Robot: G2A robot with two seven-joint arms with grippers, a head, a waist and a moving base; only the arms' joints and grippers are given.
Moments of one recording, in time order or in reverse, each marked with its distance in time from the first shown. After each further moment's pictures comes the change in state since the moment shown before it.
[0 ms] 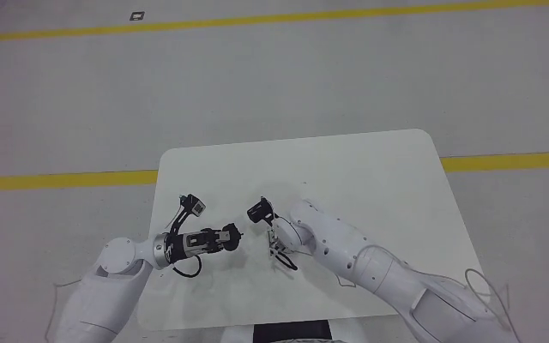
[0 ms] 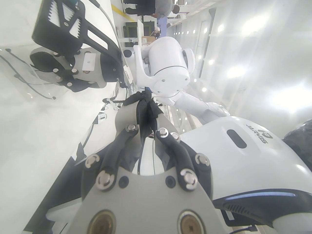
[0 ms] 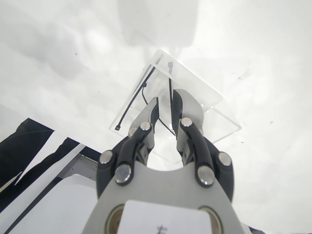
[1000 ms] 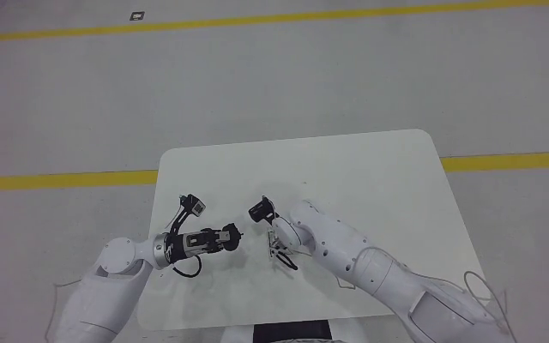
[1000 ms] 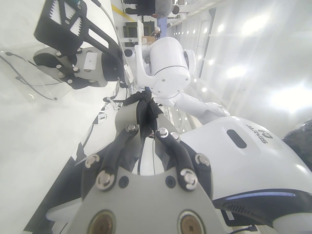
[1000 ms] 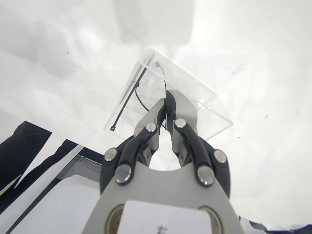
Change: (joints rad) left arm 0.000 0.000 0.000 0.000 0.000 0.000 0.000; right arm -0.024 -0.013 0.039 -0.018 -0.068 0.005 0.046
